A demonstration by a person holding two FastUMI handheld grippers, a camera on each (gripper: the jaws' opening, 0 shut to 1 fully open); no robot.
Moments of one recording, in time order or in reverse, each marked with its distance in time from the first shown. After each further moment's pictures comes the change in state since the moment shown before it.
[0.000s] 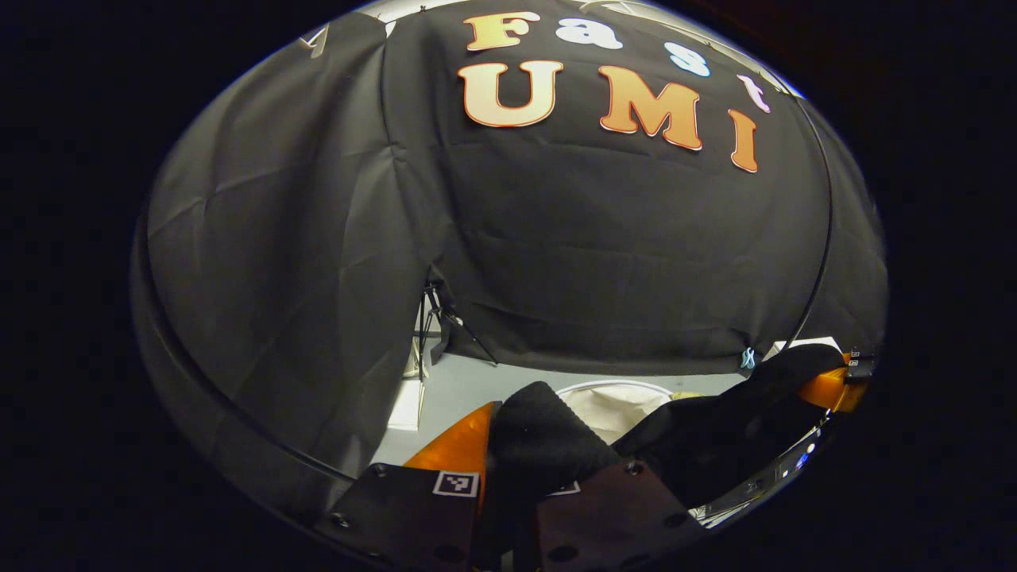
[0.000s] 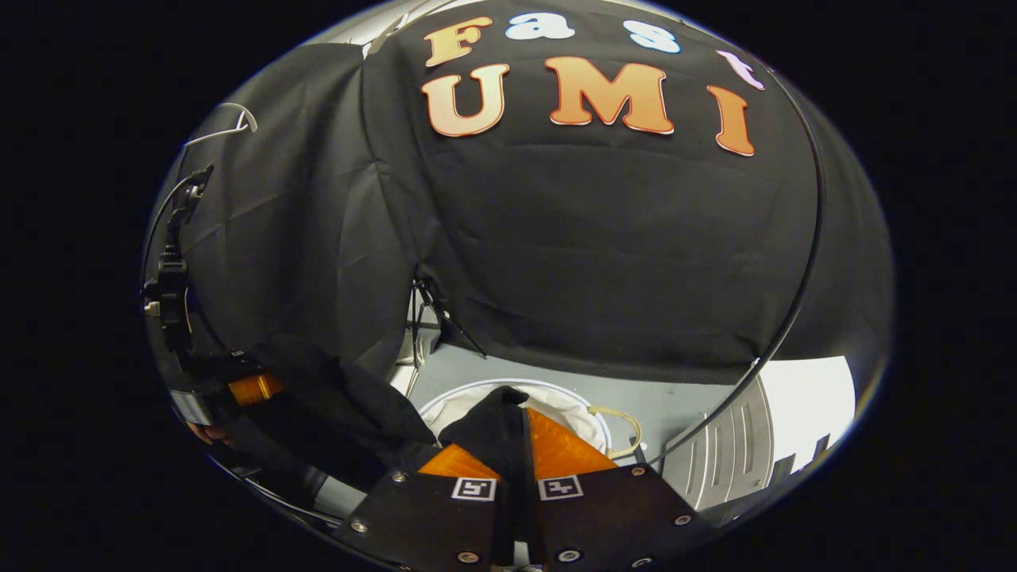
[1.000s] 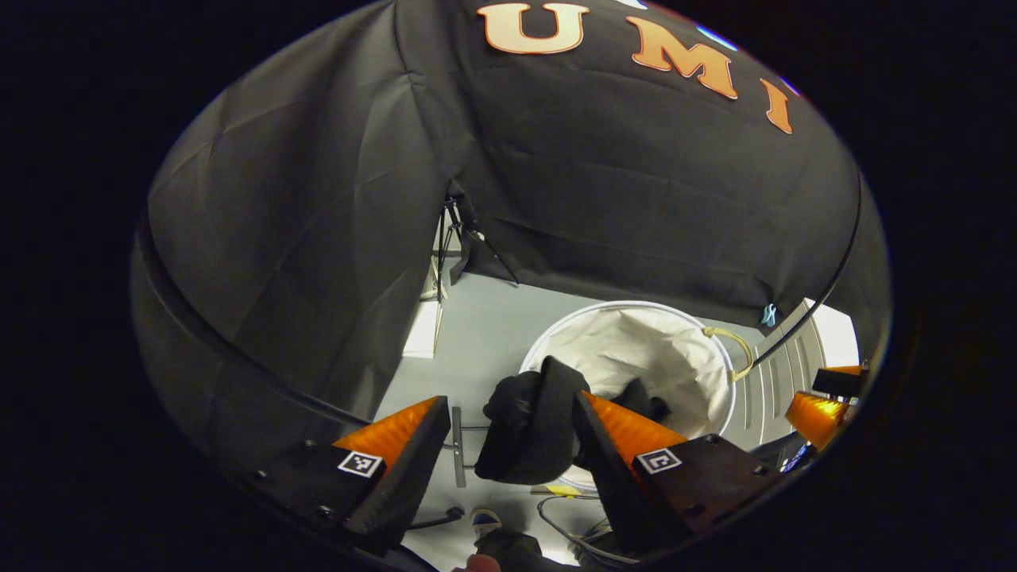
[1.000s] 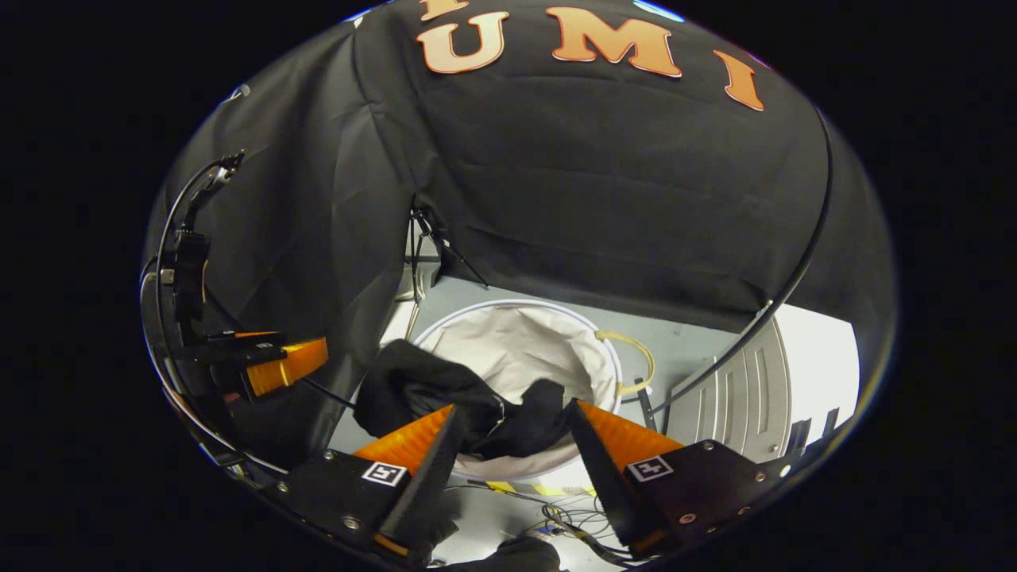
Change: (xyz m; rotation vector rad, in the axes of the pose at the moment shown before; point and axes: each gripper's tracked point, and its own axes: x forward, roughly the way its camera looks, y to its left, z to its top) left arm 0.007 0.018 -0.092 -0.044 0.294 0.064; right arm 0.007 0.004 -0.095 0.022 0.258 0.008
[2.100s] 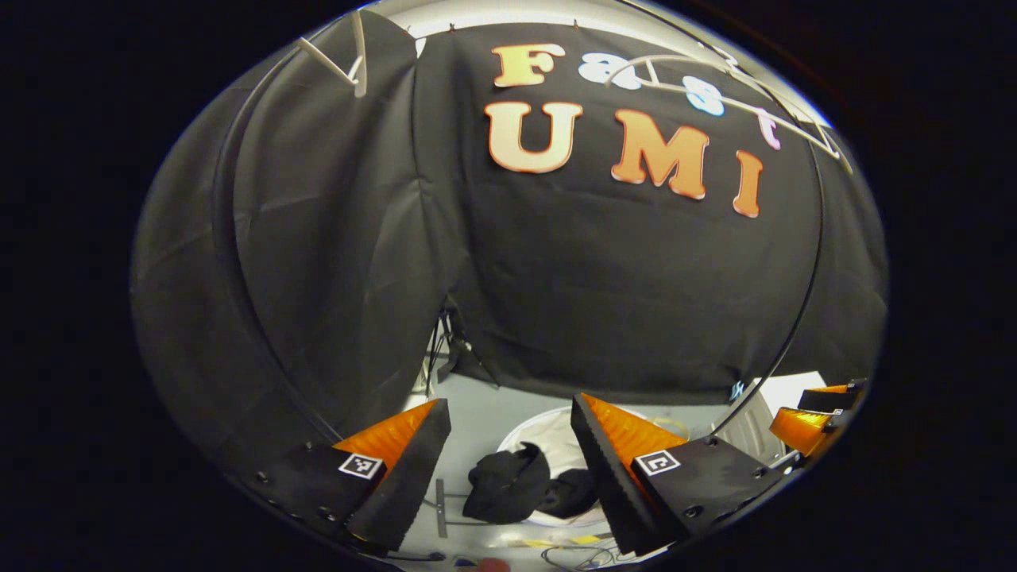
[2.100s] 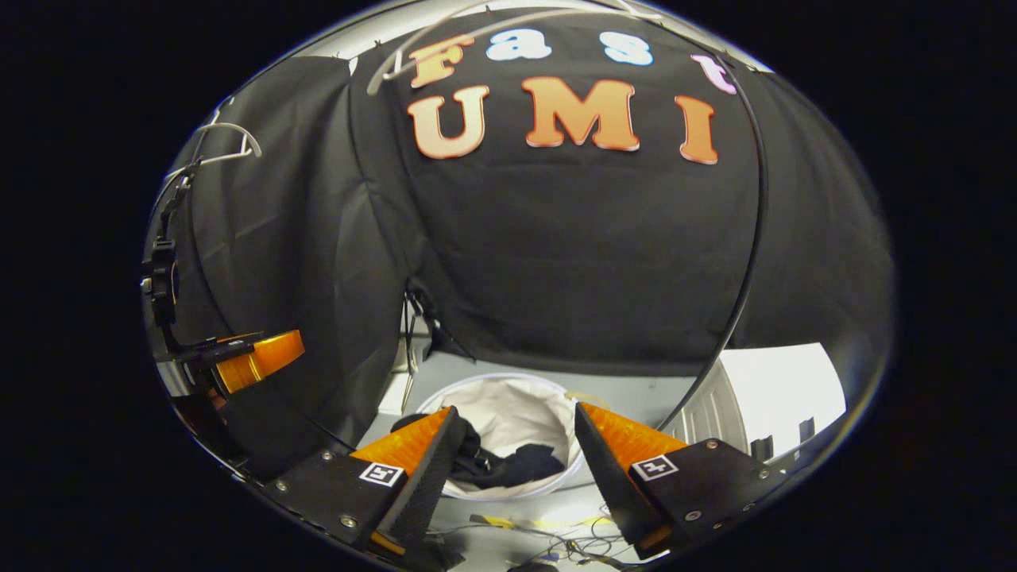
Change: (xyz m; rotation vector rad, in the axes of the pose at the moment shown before) left arm -0.158 -0.003 0.131 -0.064 -0.438 -0.072; right arm -0.160 -0.009 0.109 0.014 -0.363 -0.073
